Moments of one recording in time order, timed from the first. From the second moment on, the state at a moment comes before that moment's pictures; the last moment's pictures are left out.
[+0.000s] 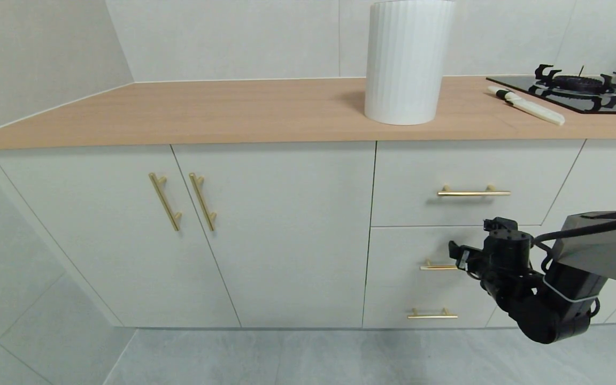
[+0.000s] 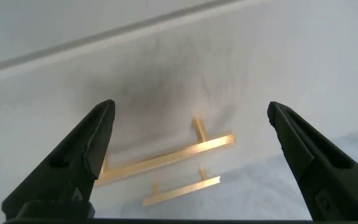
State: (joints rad) left arm 0.01 0.00 0.00 0.00 0.05 -0.01; right arm 0.21 2.31 -0.74 -1.28 -0.40 0.28
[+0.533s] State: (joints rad) left arm 0.01 0.00 0.00 0.00 0.05 -0.01; right arm 0.25 1.78 -0.40 -1.28 -0.40 0.20
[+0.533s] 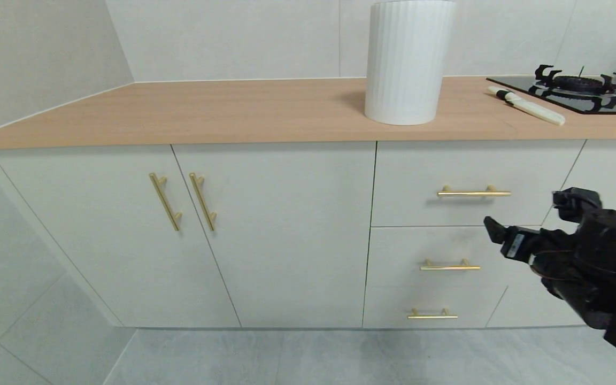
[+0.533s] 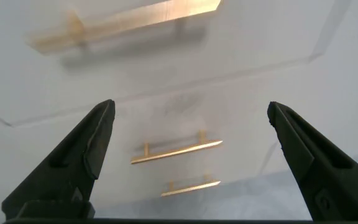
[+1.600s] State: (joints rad) left arm 0.01 0.00 0.00 0.00 0.05 -0.01; right arm 0.05 0.19 -0.13 -0.16 -0.41 -0.07
